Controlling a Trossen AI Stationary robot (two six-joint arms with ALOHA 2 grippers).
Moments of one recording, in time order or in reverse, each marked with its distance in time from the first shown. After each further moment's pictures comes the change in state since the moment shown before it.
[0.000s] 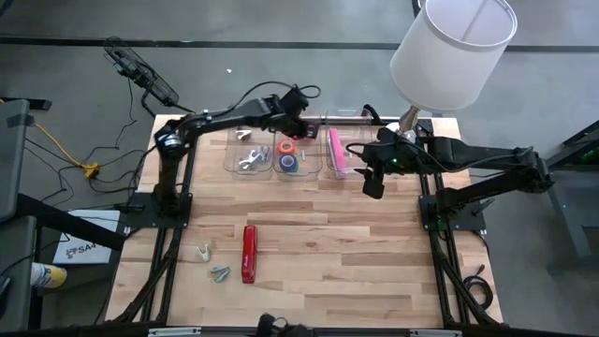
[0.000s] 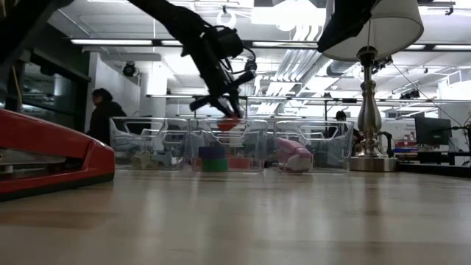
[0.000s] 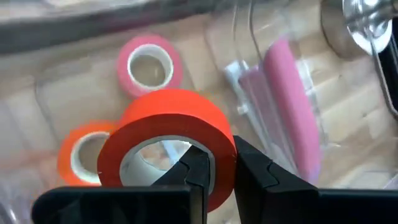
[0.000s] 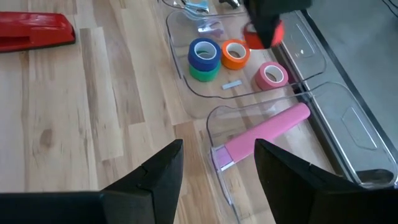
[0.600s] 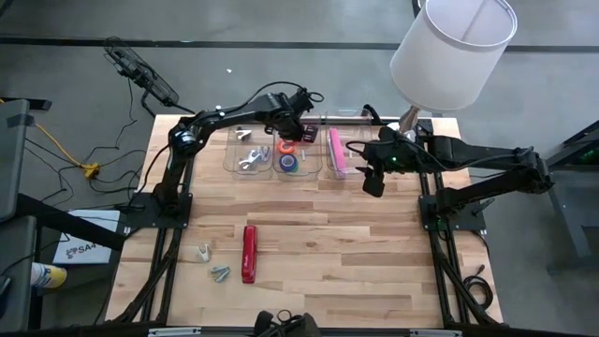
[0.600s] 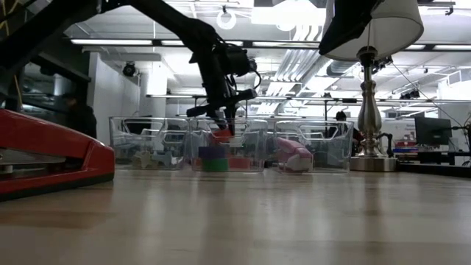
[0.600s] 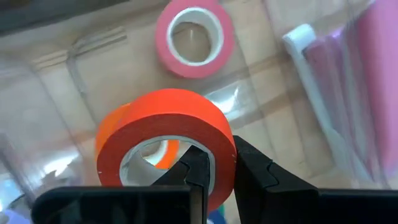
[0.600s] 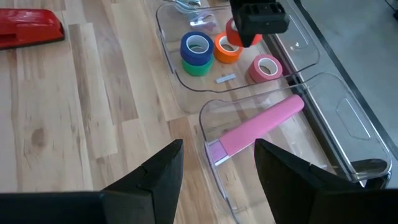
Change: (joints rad) left arm 0.029 0.155 0.195 -0.282 0.011 0.049; right arm -0.020 0.000 0.000 -0.019 0.006 0.014
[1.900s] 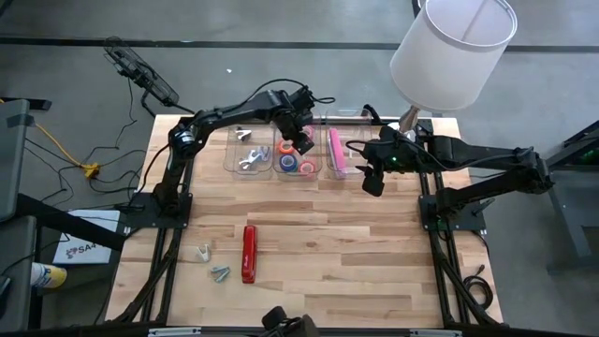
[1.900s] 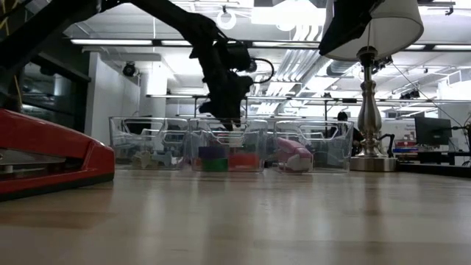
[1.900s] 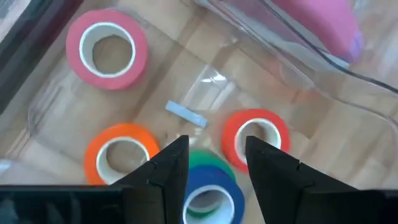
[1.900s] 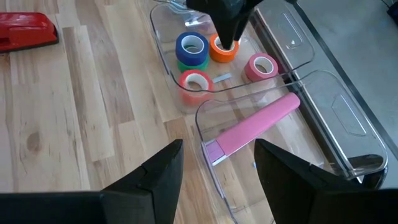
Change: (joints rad) left arm -0.007 -0.002 0.053 -0.077 0.154 0.579; right arm 0.000 0.000 0.000 -0.001 0.016 0.019
